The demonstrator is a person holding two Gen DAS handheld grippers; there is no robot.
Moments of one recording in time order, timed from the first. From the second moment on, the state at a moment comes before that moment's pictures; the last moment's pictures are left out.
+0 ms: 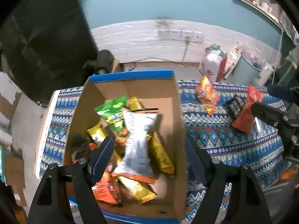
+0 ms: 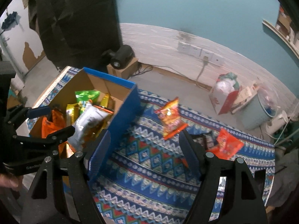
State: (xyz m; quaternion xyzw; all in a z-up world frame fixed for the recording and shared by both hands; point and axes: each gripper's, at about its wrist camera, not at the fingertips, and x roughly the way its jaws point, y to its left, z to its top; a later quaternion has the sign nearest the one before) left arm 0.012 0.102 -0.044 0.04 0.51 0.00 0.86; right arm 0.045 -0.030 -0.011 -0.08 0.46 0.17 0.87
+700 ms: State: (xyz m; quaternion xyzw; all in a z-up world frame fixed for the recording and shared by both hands) left arm 0.046 0.002 -0.062 0.04 0.55 -0.05 0.83; right arm 0.028 -0.186 -0.032 -0.04 0.49 0.06 0.87
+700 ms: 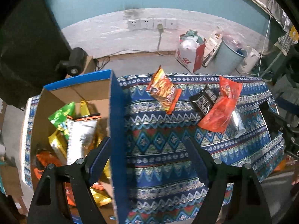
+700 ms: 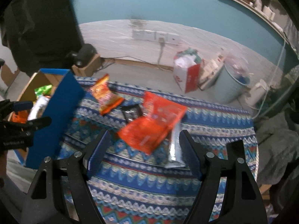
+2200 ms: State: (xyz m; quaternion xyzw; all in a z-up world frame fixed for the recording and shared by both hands) left arm 0.187 -0.017 -0.186 -0.14 0.61 0.05 0.78; right arm 0.127 -0.279 -0.180 0.00 0.63 0.07 0.78
